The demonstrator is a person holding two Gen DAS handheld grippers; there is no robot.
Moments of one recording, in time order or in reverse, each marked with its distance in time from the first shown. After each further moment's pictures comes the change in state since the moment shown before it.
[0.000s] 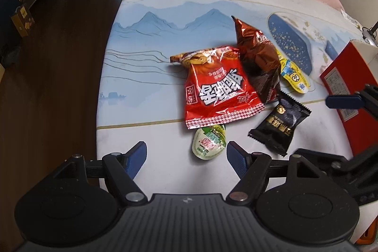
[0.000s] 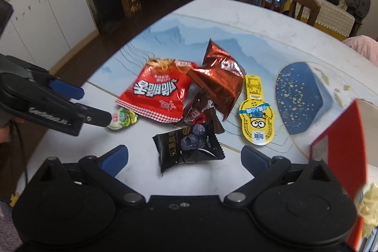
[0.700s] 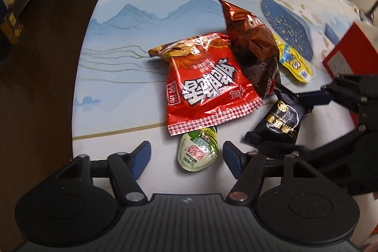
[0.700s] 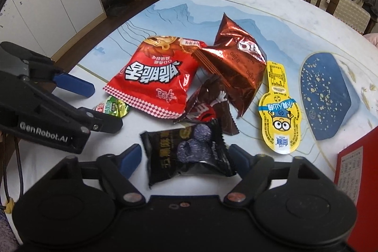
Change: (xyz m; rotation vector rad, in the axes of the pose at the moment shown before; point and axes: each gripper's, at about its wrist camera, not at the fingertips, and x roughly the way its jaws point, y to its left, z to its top) left arm 0.032 -0.019 0.007 0.085 0.032 0.000; right arm 0.043 -0.005 0.002 -0.033 0.054 0.038
